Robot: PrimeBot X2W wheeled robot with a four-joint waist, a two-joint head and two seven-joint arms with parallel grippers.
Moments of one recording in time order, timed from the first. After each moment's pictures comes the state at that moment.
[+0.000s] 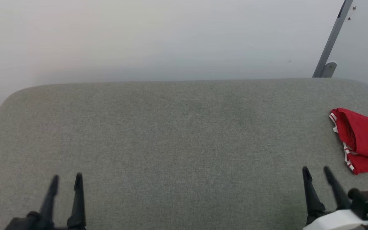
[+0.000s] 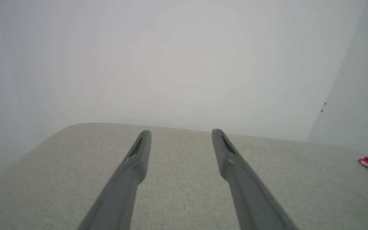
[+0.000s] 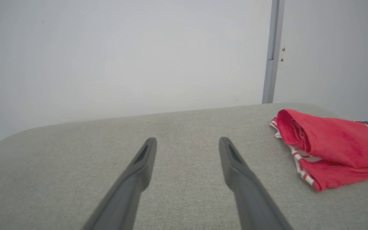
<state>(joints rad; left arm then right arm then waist) 0.18 0.13 0.06 -0.02 -0.28 -0.13 -0.26 0.07 -0.10 -0.05 0.16 0.26 0.13 -0.19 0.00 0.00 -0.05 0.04</state>
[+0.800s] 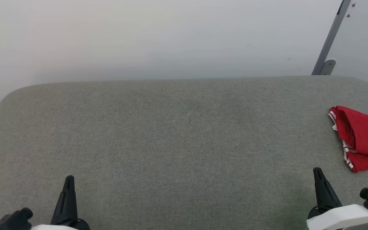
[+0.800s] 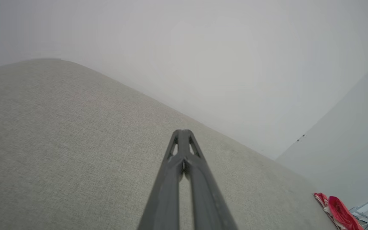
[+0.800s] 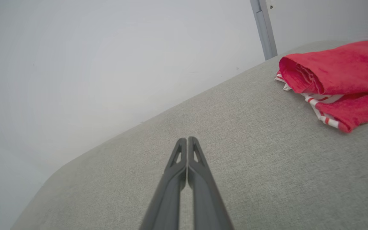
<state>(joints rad) 0.13 0.10 0.05 0.07 -0.64 -0.13 -0.17 0.05 -0.08 -0.06 0.21 0.61 0.13 -0.11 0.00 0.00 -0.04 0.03</state>
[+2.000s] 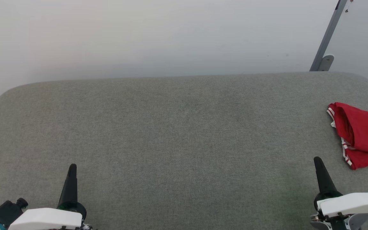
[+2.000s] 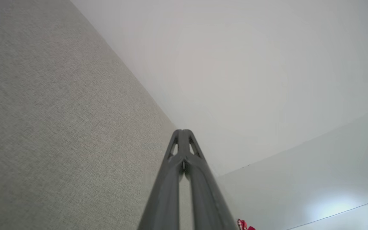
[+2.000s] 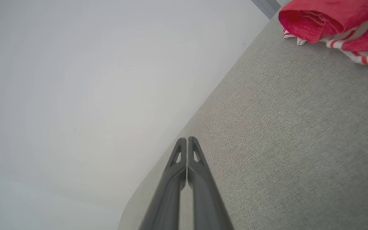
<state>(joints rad) 0.03 0.09 0.07 0.15 -1.08 -0.13 -0.05 -0.02 -0.07 -0.09 0.23 1.06 0.13 -0.01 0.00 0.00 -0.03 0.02</state>
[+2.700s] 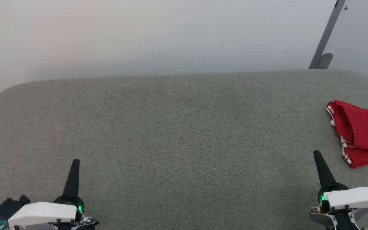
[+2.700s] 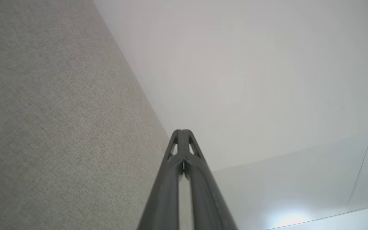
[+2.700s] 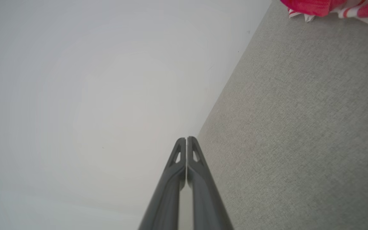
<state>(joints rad) -0.02 0.08 0.08 0.19 -1.28 -0.13 0.00 -0.05 -0.06 -0.10 0.23 1.26 0.13 0.04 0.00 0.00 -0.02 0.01</state>
